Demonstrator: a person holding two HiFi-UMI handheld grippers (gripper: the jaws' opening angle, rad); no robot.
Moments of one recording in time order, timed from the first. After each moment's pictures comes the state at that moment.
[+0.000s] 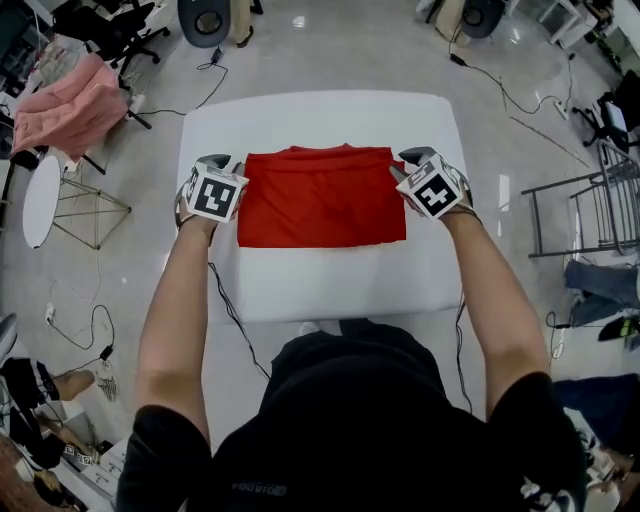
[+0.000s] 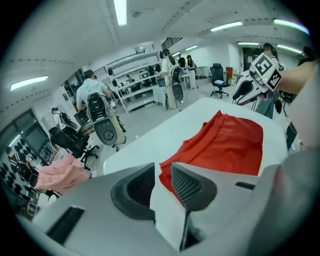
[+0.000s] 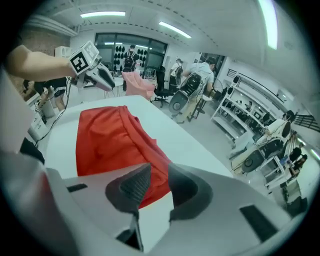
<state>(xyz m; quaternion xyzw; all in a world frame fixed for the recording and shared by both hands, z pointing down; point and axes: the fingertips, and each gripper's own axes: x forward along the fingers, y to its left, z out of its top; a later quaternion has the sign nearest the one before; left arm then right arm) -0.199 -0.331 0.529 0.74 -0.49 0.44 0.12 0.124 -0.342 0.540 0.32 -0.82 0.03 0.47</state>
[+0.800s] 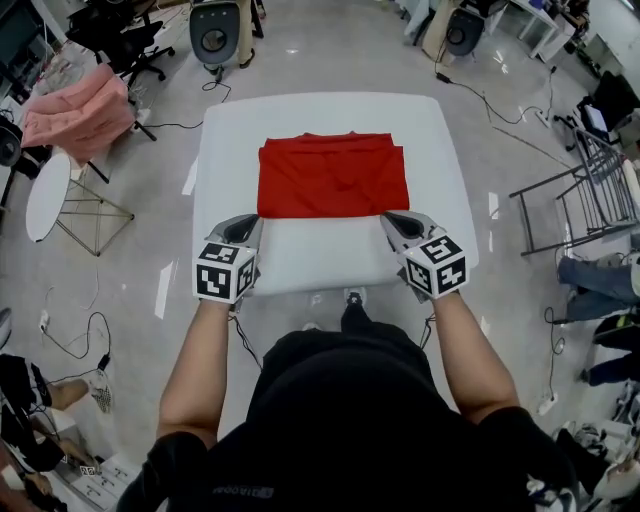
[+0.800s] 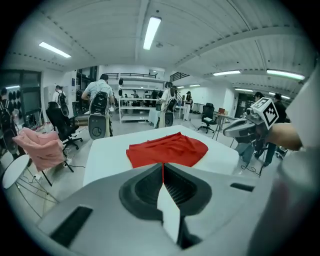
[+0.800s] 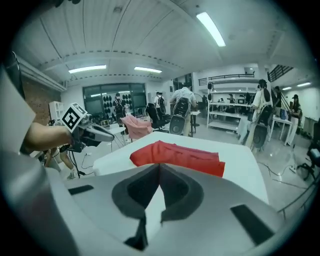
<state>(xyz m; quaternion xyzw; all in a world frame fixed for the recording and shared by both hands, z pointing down) -0.176 -0.119 0.482 0.82 -0.48 0.24 0.18 0.060 -0.123 0.469 0.39 -0.88 0.14 0.23</state>
